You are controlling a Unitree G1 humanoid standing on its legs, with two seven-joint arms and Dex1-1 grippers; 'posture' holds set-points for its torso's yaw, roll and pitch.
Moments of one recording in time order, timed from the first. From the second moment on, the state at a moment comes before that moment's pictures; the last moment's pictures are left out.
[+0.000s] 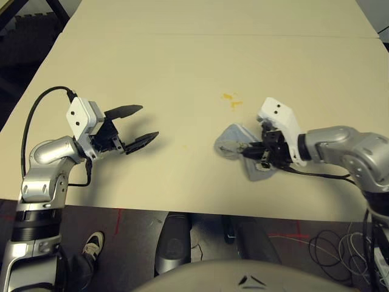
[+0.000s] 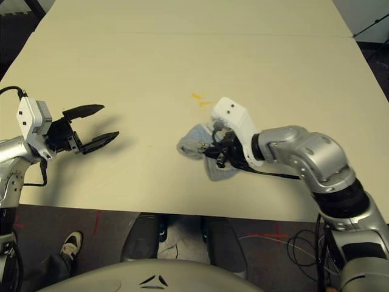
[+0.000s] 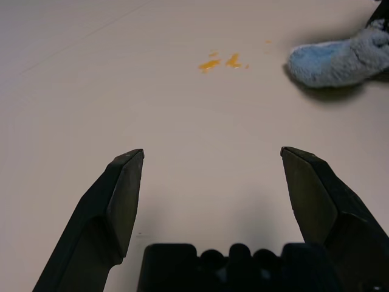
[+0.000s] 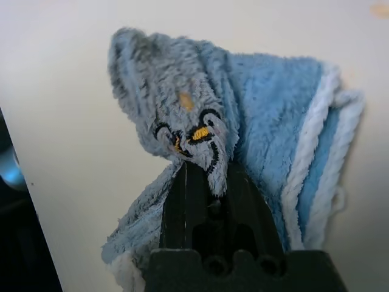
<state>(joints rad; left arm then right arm) -0.19 0.73 0.20 -0.03 -0.47 0.10 -1.06 -0.48 -0.74 0.07 -0.45 0.65 1.27 0.73</state>
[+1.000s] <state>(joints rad) -0.21 0.73 0.19 0.06 -0.41 -0.02 -1.07 -1.10 -0.35 0.13 0.86 0.16 0.59 0.73</state>
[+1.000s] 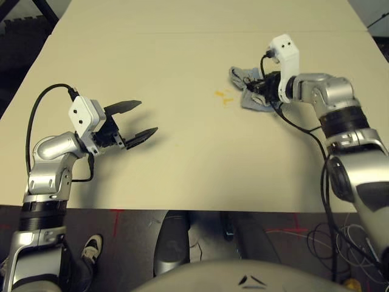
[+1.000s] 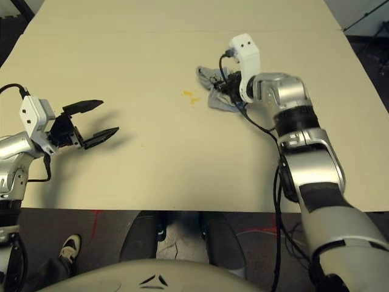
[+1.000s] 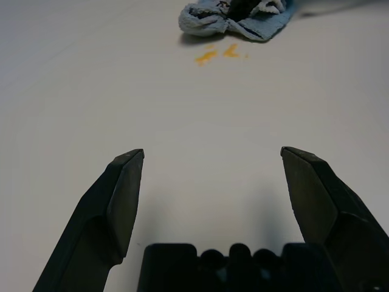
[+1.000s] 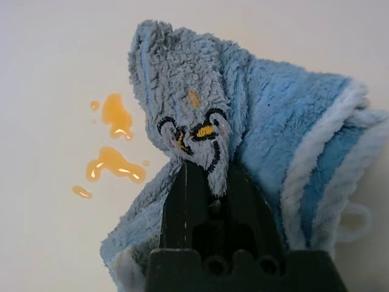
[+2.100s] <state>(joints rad) -0.24 0.74 0.17 0.07 -0.41 -0.03 -1.07 -0.99 -0.26 0.18 0.51 0.13 0.76 0.84</state>
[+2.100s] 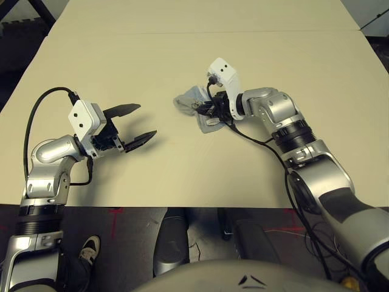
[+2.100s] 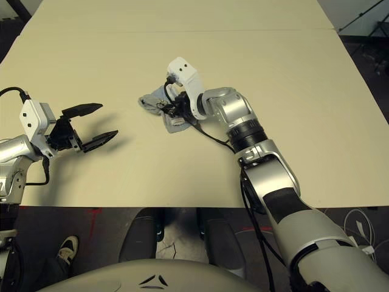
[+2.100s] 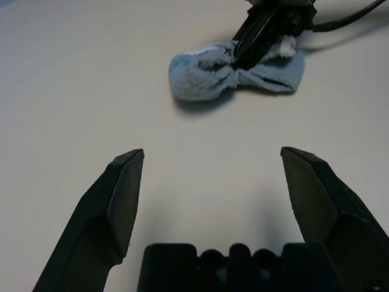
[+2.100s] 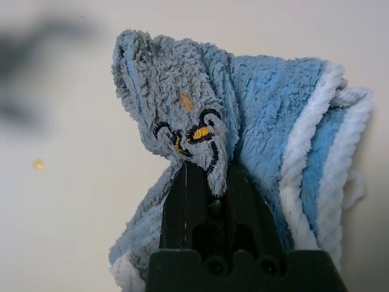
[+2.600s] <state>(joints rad) -0.30 0.71 0.14 0.13 -0.39 -0.05 -1.08 -0.92 -0.65 0.04 0.31 0.19 0.92 0.83</state>
